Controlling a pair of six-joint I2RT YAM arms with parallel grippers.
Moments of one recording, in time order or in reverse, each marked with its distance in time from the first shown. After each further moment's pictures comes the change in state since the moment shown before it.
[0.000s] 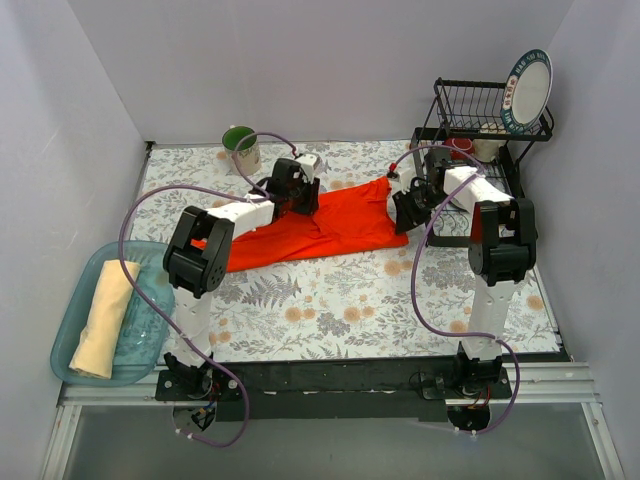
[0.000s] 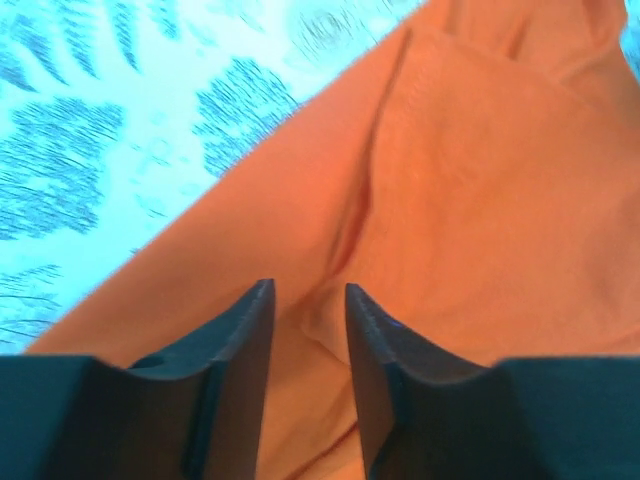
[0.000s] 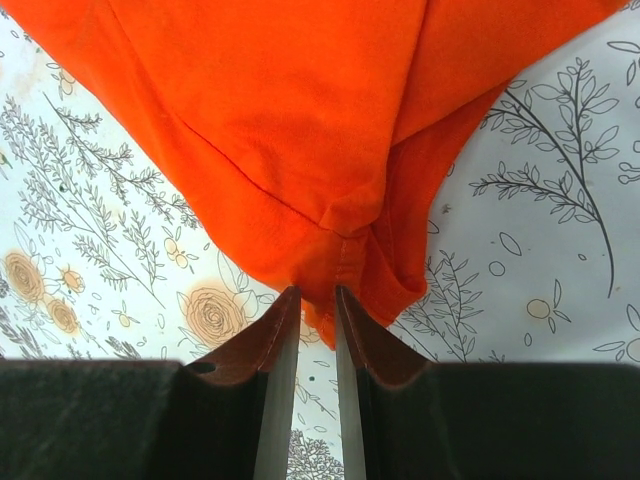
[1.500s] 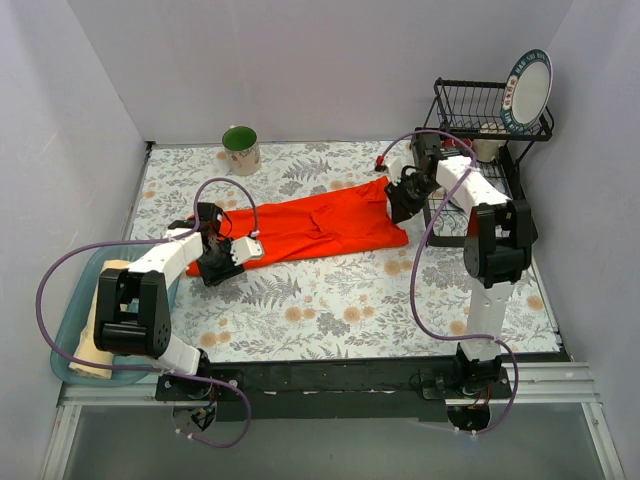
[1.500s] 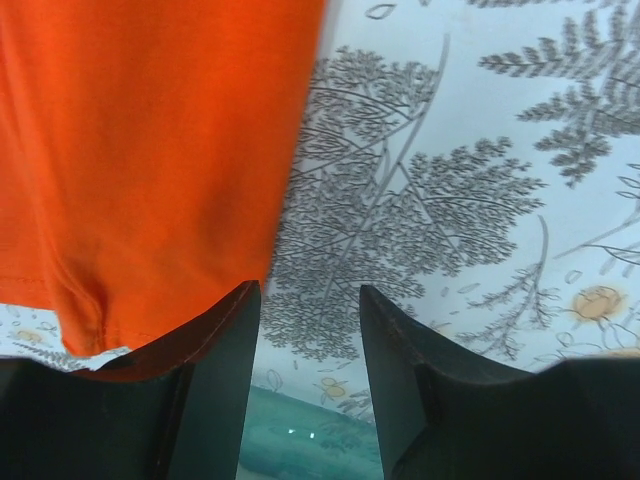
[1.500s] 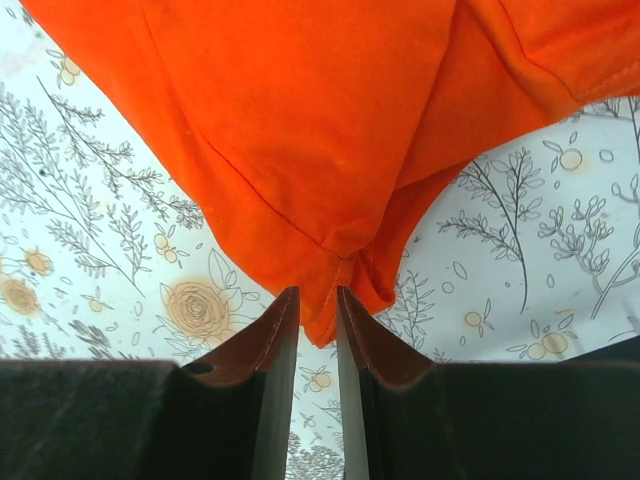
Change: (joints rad) left arm 0.347 -0.571 -0.515 -0.764 -0.061 1.184; right arm 0.068 -0.010 0.140 -0.098 0.082 -0.116
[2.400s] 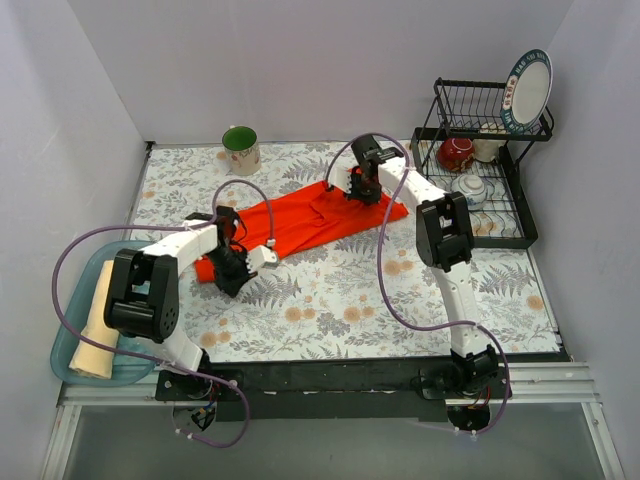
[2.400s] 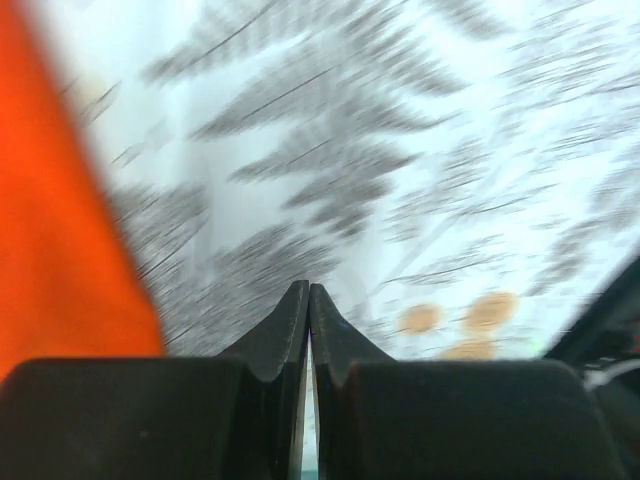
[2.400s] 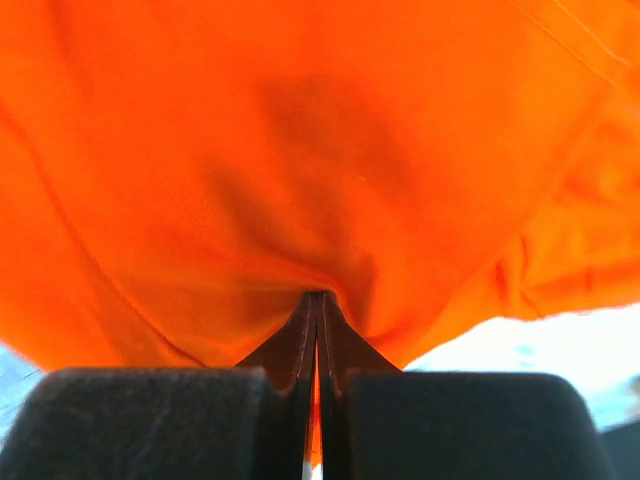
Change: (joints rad) left arm -0.075 0.123 0.073 -0.188 0.185 -0.021; right arm 0.234 0.374 0.396 0.065 0.405 -0.392
